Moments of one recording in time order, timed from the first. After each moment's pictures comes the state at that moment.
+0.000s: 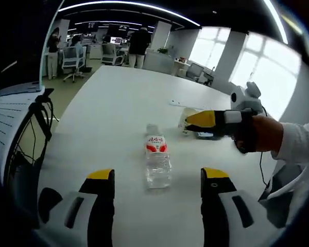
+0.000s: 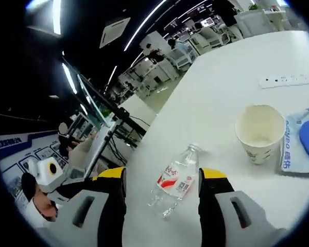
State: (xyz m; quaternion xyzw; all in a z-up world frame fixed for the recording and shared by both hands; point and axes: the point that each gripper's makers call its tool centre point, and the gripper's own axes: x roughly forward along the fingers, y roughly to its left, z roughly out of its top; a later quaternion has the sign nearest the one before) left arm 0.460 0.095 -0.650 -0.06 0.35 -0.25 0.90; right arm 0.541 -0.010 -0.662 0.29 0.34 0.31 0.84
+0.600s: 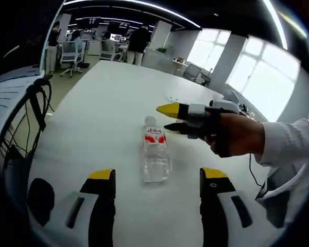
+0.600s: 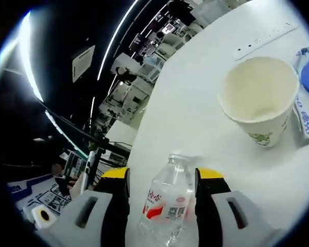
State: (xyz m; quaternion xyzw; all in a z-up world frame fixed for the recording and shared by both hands) left arm 0.450 0.096 -0.670 -0.09 0.35 -0.27 0.89; right arm 0.579 0.001 -0.715 0.39 0.34 0.20 0.84
